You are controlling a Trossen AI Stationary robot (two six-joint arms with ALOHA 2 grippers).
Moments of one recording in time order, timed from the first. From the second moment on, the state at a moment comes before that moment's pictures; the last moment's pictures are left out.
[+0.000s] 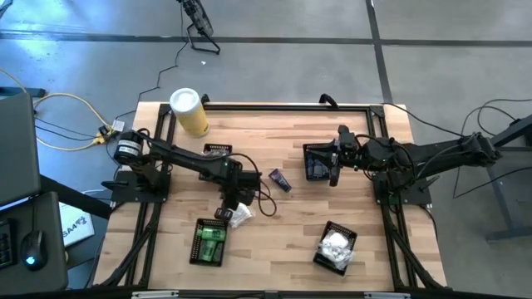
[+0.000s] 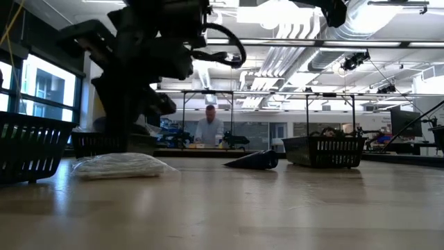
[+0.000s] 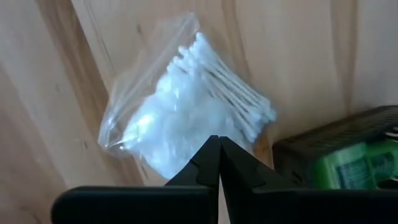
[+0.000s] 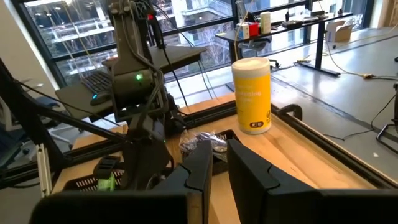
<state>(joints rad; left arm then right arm) -0.08 1.73 1.16 -0.79 0.33 0.15 0.12 0.91 0.75 0.05 0.36 0.26</state>
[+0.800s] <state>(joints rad) -0.05 1.73 1.00 -0.33 0.23 0.14 0.12 0.91 0.75 0.06 0.36 0.24</state>
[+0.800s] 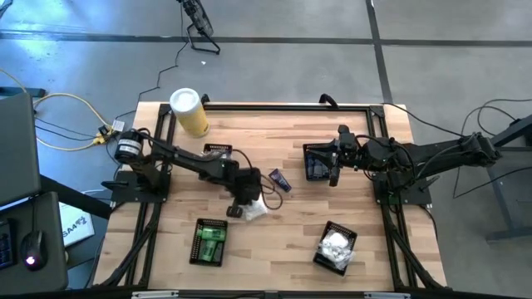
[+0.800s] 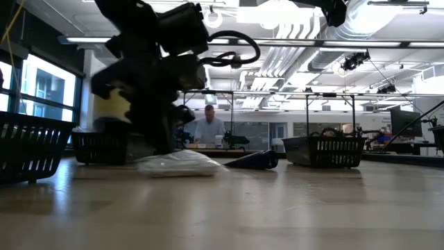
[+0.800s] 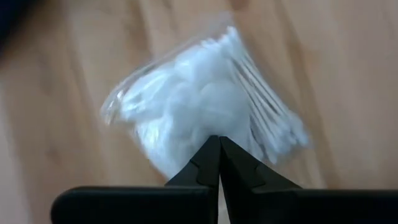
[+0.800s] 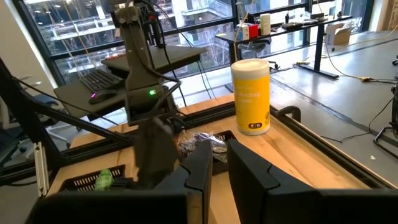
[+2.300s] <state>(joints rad) 0.06 1.90 1.14 0.18 0.36 0.21 0.10 0.91 0.75 0.07 0.37 0.27</state>
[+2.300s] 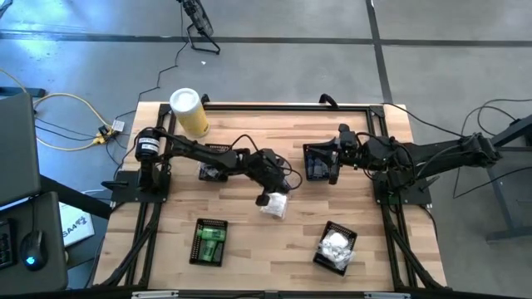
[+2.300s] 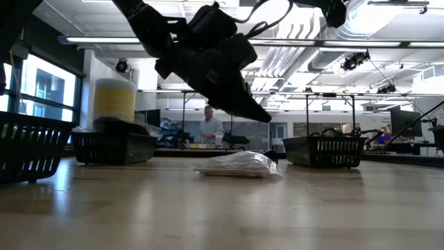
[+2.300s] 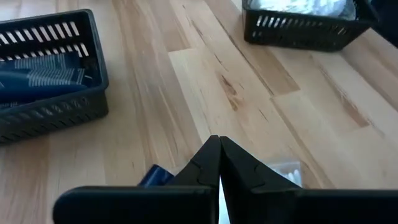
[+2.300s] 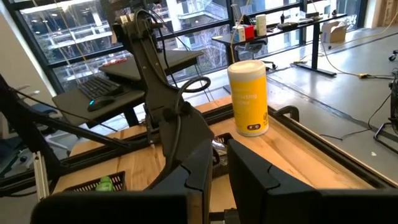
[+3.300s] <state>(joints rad) 0.05 1.61 1.14 -0.23 0.19 0.35 0.10 0.91 0.75 0.13 0.50 0.26</state>
